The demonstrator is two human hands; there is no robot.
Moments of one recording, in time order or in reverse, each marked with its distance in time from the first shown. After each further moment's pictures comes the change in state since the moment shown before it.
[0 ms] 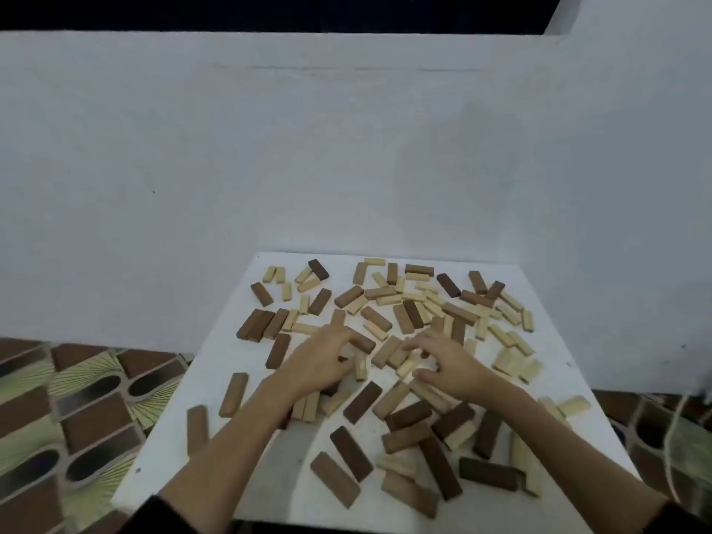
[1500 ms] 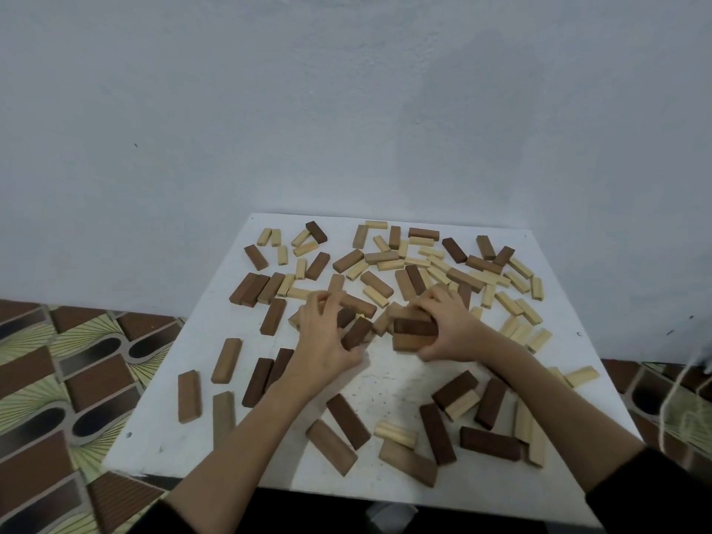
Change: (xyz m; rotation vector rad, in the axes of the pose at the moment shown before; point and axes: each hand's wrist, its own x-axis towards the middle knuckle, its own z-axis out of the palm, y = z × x) left_hand -0.008 -0.005 0.049 -0.098 0.331 -0.189; right_hand 0.023 0.024 0.004 -0.187 -0.114 0.119
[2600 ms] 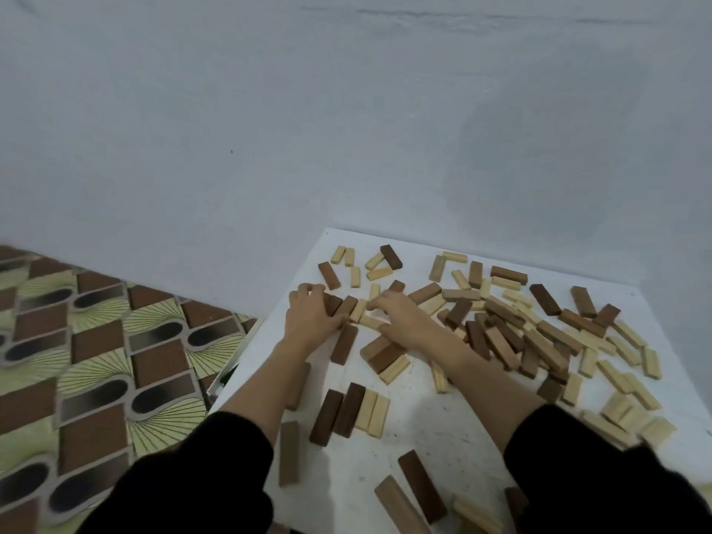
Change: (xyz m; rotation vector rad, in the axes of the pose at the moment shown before) left_hand 0.073 -0.112 -0.076 0.195 0.060 -0.389; right_hand 0.163 -0.116 0.046 -0.009 -0.007 -0.231
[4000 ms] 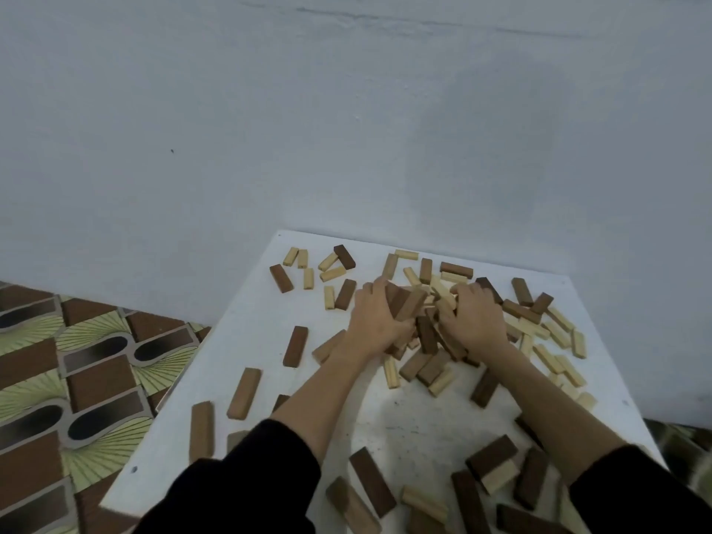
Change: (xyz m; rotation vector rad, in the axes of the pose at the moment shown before) left_hand -0.027 0.135 0.061 -0.347 -0.130 0.238; right_hand -0.101 0.090 -0.064 -0.212 0.356 0.515
